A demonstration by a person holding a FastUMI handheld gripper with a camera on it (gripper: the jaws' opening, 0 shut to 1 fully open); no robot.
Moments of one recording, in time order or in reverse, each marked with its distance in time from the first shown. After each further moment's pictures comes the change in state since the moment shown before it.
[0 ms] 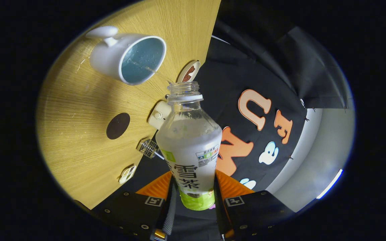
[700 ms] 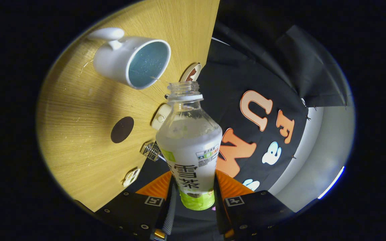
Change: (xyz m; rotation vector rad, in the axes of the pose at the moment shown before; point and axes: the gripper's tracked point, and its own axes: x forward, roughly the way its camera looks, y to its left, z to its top) arm -0.005 0.016 0.006 0.097 -0.028 0.036
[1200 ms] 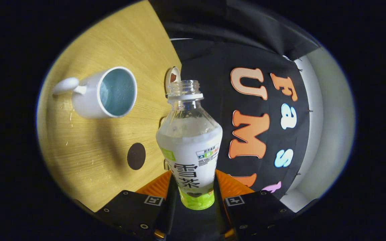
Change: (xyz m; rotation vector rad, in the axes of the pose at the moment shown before) arm 0.006 0.025 -0.011 0.530 0.028 0.084
